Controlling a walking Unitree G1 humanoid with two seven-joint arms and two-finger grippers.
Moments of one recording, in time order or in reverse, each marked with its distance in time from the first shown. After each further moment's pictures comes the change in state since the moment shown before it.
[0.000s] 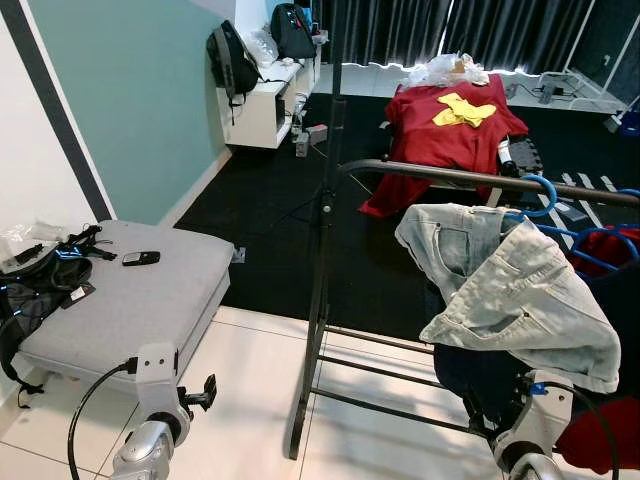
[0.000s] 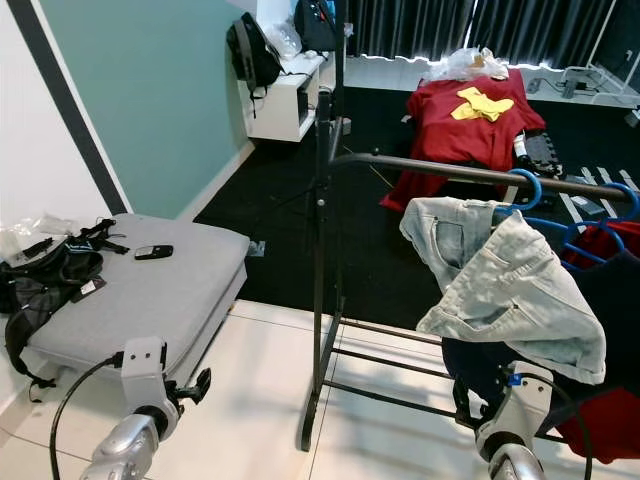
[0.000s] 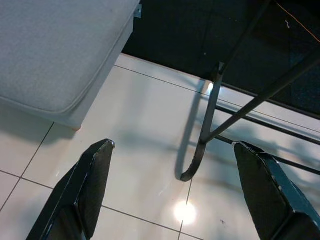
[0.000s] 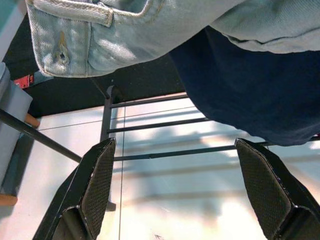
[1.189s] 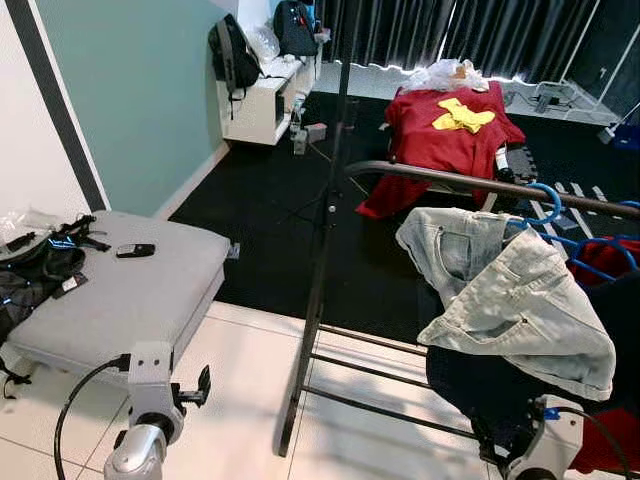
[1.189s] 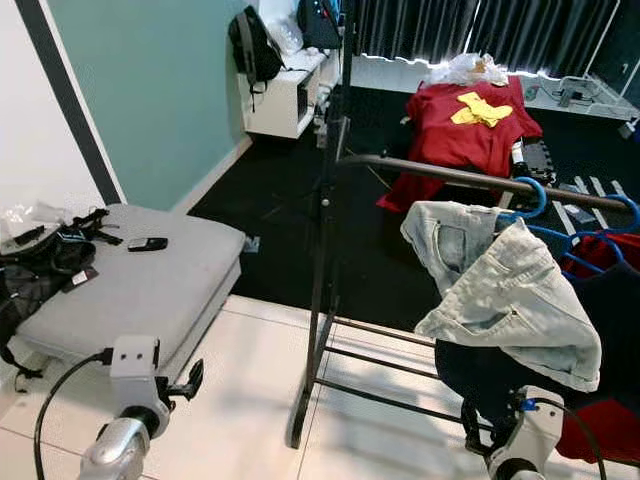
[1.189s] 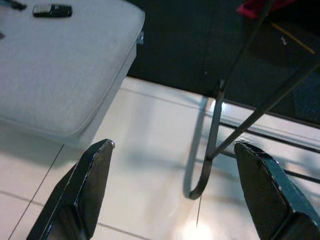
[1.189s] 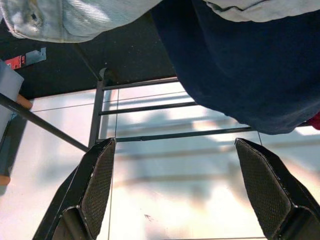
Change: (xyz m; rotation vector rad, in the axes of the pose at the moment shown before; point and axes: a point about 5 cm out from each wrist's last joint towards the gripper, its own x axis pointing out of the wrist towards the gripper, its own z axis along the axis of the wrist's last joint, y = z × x) left arm -0.019 0.003 0.011 0.091 -0.101 0.019; right arm -0.010 -0.022 -0.021 0.001 0.062 0.026
